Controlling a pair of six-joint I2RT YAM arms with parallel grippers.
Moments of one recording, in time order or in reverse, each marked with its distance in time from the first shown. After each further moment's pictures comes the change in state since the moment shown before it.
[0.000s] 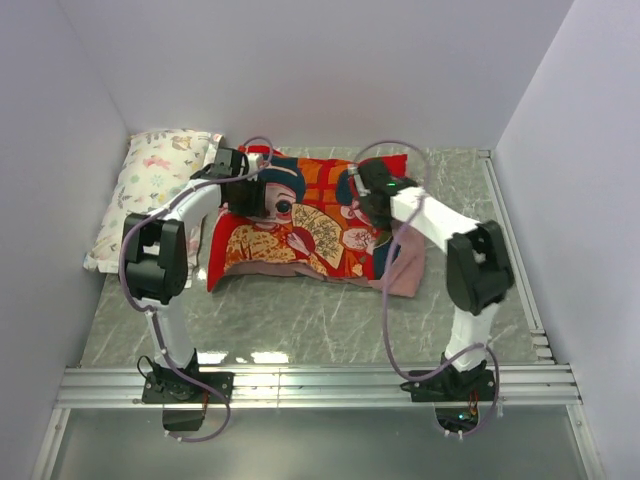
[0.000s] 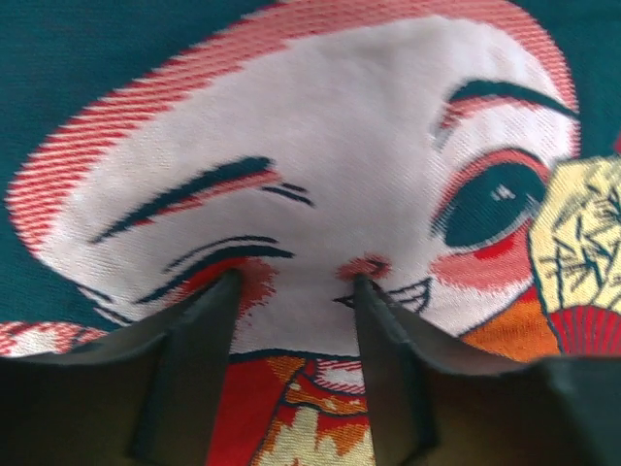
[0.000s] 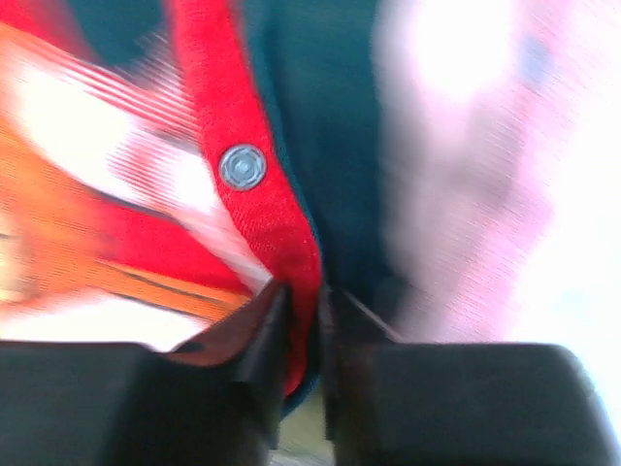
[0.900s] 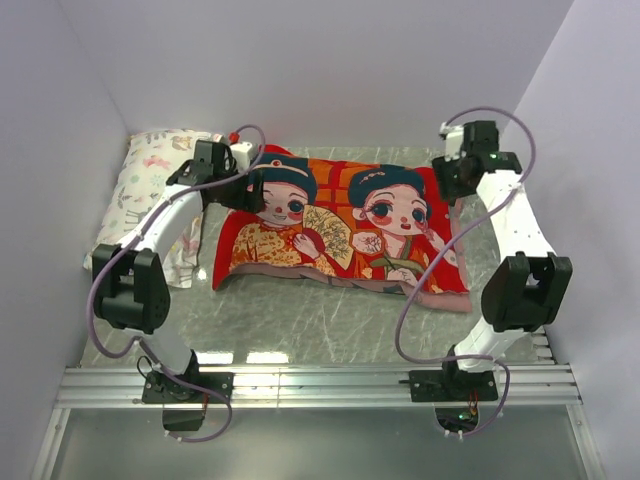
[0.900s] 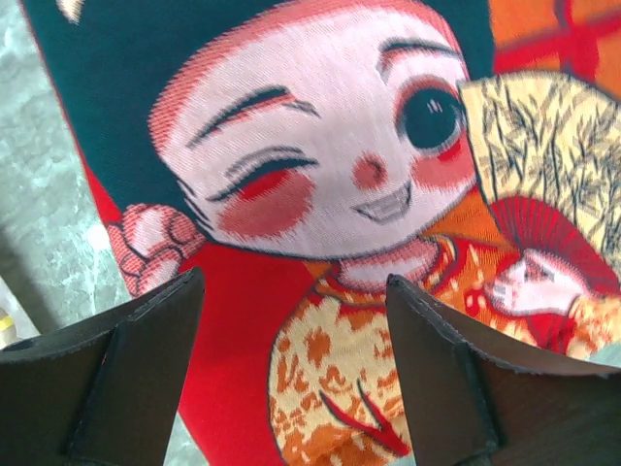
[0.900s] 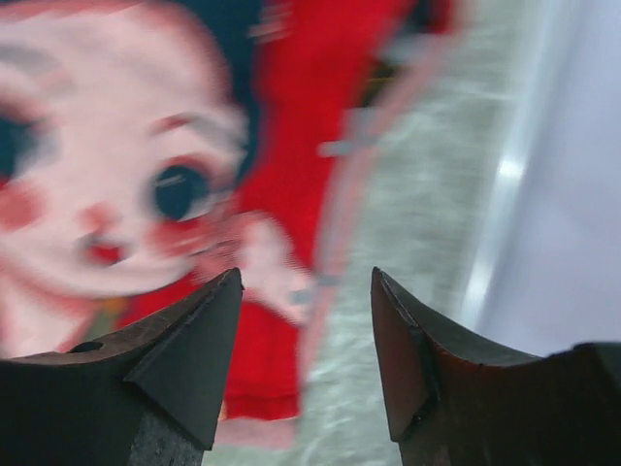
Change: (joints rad) left arm 0.027 -0.232 -0.055 -0.032 0.117 0.123; right arm -0.509 -0.247 0.125 -0.203 -0.248 -0.203
